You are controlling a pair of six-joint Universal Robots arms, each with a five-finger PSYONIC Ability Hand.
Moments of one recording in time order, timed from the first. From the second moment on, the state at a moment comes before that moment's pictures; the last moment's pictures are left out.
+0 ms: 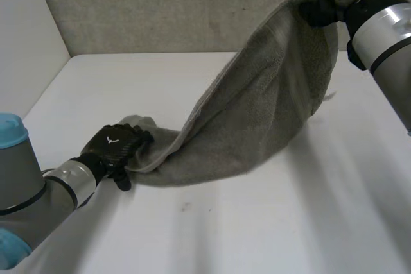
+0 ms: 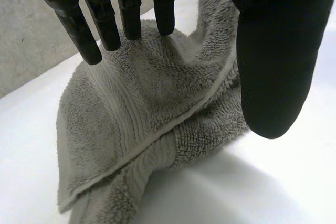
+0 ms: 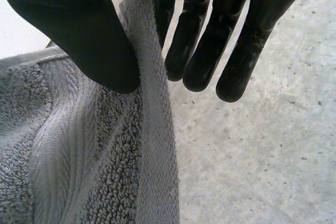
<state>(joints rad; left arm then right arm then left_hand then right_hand) 4.47 -1.87 -1.86 3.33 -1.25 3.50 1.93 -1.38 1.26 -0.18 1.37 2.99 0.32 0.31 0.31 0.31 0.14 1.07 1.17 1.19 1.20 0.91</state>
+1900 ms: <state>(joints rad) 4.35 -1.74 -1.67 3.32 -1.49 3.49 1.74 -1.46 1.35 0.09 1.24 2.80 1.19 1.22 1.22 1.22 1.03 1.07 1.17 1.19 1.20 0.91</state>
